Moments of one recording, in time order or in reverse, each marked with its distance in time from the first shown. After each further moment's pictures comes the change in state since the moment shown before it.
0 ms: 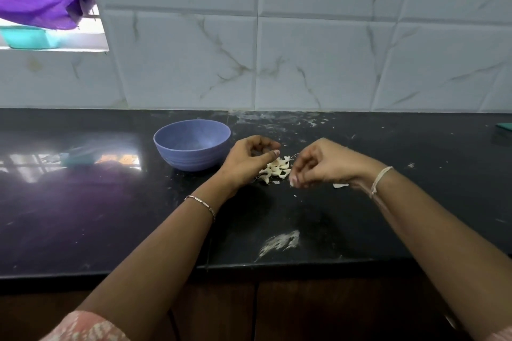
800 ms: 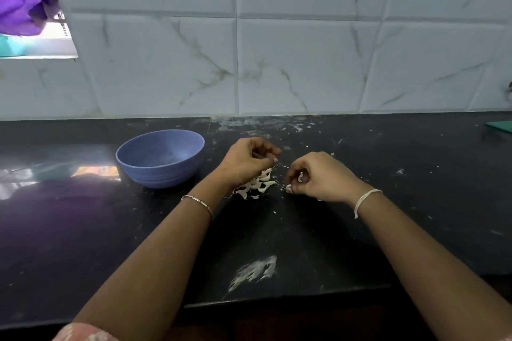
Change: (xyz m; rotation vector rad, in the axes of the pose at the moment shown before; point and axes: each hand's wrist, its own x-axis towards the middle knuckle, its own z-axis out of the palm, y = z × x) left_hand 0.046 0.002 0.029 0.165 -0.112 0.031; right_hand 0.023 0.054 -0.012 -0.515 0.239 -0.020
